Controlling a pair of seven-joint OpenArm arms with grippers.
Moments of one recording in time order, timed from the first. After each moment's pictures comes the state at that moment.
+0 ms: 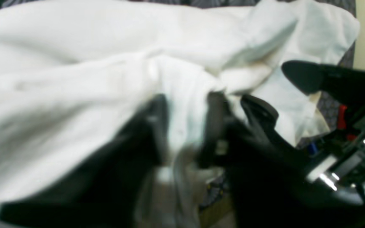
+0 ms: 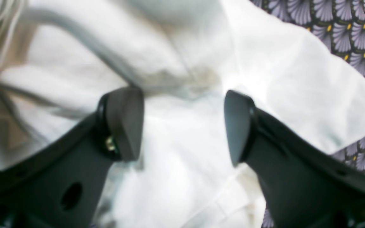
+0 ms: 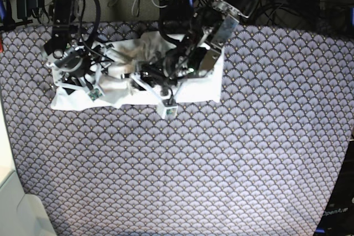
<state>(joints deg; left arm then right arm) -4.6 2.9 30.5 85.0 -34.9 18.0 46.4 -8.7 4.6 10.4 98.0 -13.7 40.1 -48.8</state>
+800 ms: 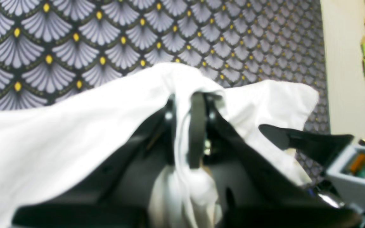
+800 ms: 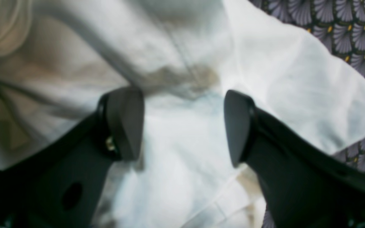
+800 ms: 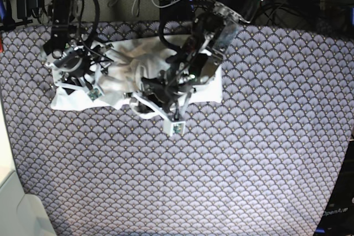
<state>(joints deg) -6.7 2.7 30.6 86.0 -35.0 18.9 35.9 -8.7 5.1 10.5 97.9 -13.2 40.1 -48.5</state>
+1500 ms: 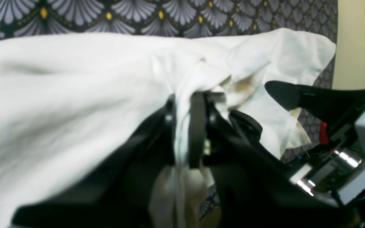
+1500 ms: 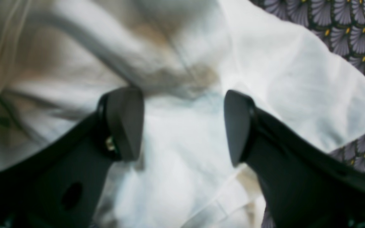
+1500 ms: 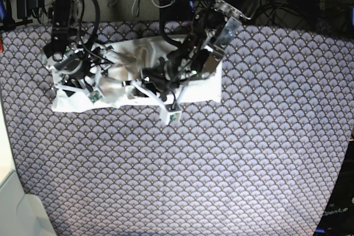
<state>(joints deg) -5.2 2.4 30.7 85.8 -38.0 18.6 43.4 -7.6 5.1 10.3 97.6 -13.3 40.1 -49.2</state>
